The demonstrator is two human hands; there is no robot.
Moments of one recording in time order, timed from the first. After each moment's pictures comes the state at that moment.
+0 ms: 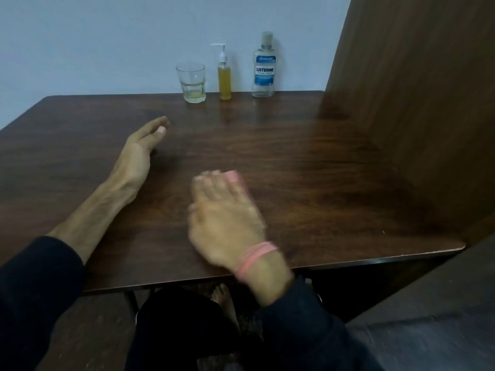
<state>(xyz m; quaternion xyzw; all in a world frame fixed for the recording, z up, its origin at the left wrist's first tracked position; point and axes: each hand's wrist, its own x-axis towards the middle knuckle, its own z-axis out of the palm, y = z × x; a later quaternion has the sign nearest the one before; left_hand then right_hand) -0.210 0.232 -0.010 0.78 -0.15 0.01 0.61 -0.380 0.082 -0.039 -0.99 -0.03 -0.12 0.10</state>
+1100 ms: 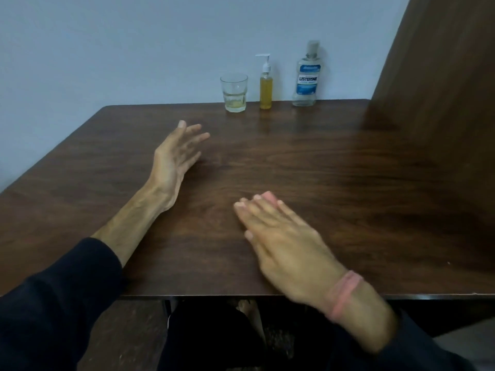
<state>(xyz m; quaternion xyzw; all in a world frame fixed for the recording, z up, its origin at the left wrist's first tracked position) -0.209 0.252 -0.008 0.67 -0.09 -0.02 0.74 -0.400 0.043 -0.034 -0.98 -0.14 -0.09 0.13</state>
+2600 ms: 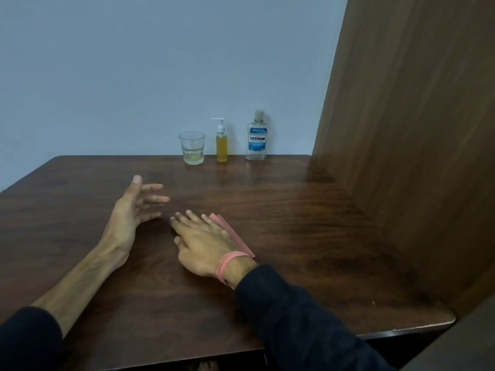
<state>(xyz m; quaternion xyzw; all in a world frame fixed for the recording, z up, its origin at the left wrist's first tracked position) -0.200 0.239 -0.015 0.69 -0.10 0.02 0.71 -0.280 0.064 -0.014 -0.98 -0.15 -0.01 0.15</state>
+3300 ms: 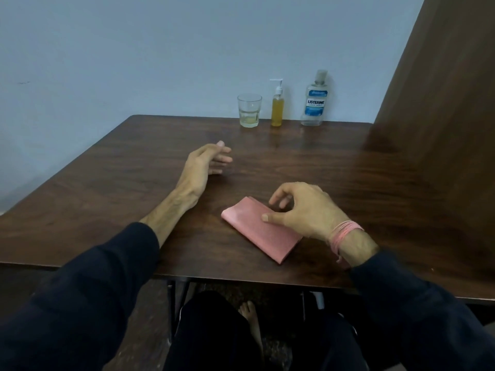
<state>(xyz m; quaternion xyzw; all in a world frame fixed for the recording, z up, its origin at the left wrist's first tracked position) -0.213 0.241 -0.009 0.74 -0.10 0.02 0.67 -0.361 0.016 0.027 -0.96 0.06 0.03 0.29</state>
